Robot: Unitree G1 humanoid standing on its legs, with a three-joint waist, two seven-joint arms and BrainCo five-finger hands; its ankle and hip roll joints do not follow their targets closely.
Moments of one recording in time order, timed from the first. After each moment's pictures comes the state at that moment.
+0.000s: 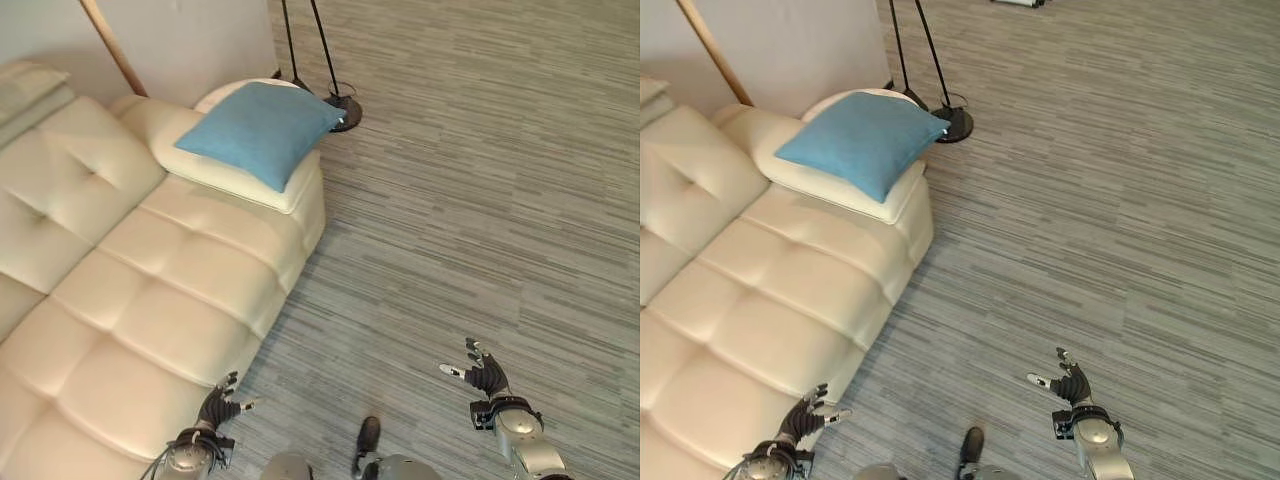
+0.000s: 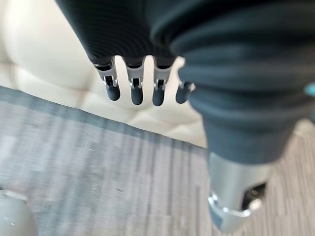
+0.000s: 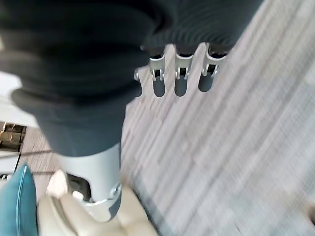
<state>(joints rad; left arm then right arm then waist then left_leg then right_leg) 0.16 0.37 -0.14 0.59 -0.14 -0.07 0.06 0.01 -0.34 0.10 0.56 0.14 -0.07 -0.13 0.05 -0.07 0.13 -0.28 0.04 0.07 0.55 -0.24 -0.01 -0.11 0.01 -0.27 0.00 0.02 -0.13</state>
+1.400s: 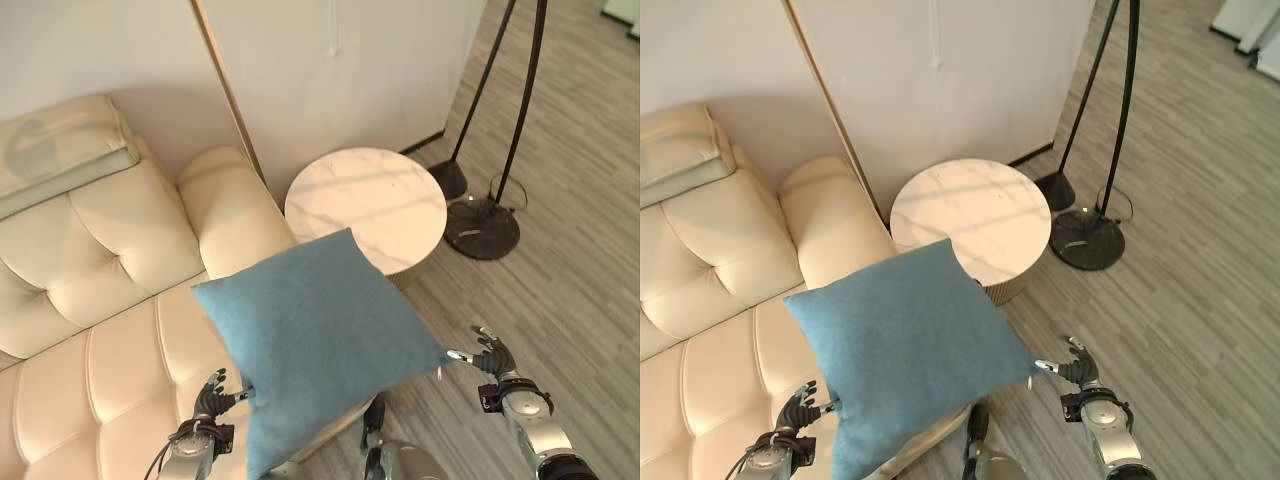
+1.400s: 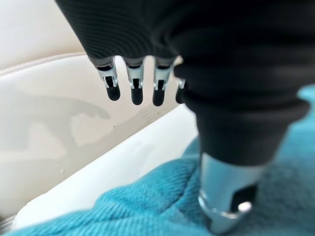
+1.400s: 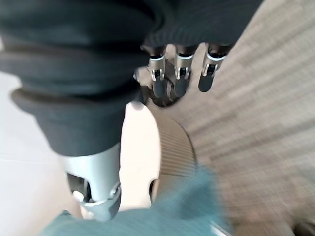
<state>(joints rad) 0.11 0.31 -0.05 0.76 -0.16 -0.08 0.12 -0.03 -0.41 0.10 0.58 0.10 -0.05 -0.14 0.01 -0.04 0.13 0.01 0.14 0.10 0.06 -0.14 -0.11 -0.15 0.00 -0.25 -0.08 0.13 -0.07</state>
